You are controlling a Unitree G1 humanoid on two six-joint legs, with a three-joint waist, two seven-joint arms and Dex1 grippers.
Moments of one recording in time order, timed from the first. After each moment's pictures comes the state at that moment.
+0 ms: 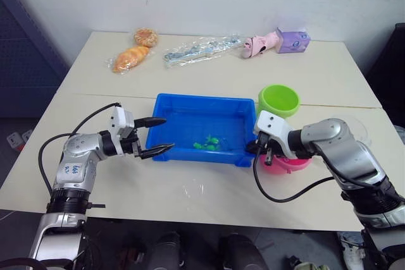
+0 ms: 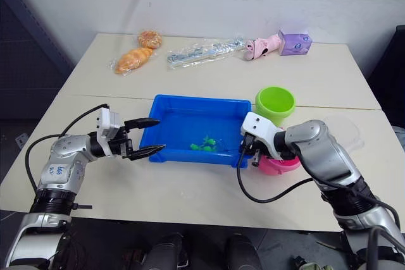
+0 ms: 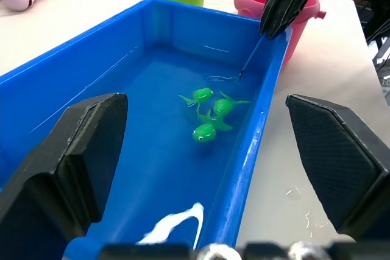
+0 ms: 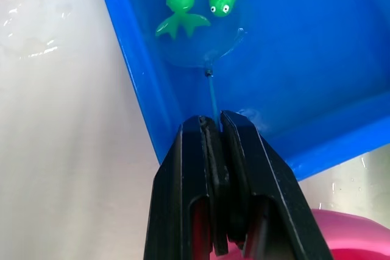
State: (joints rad) left arm -0.46 0.58 0.08 0.33 -0.41 0.03 -1.20; right arm -0.58 -0.72 0.26 -0.23 0.09 0.89 1.06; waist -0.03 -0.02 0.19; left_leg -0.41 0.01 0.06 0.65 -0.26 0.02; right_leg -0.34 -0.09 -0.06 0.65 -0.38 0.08
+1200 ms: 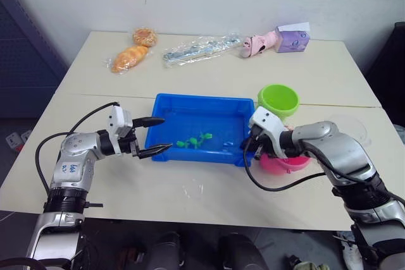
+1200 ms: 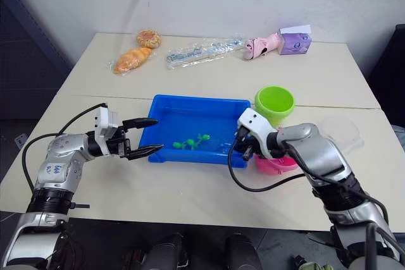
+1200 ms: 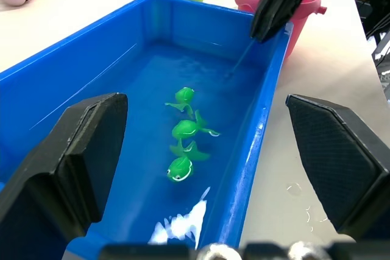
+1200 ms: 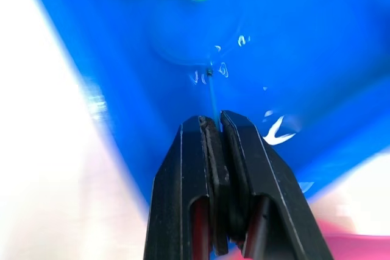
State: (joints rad) left arm -0.47 0.59 0.08 0.33 -0.41 0.04 -1.20; right arm -0.63 -0.67 0.25 -0.23 0.26 1.11 0.89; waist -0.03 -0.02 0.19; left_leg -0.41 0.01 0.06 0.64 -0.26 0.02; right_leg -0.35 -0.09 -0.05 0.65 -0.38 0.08
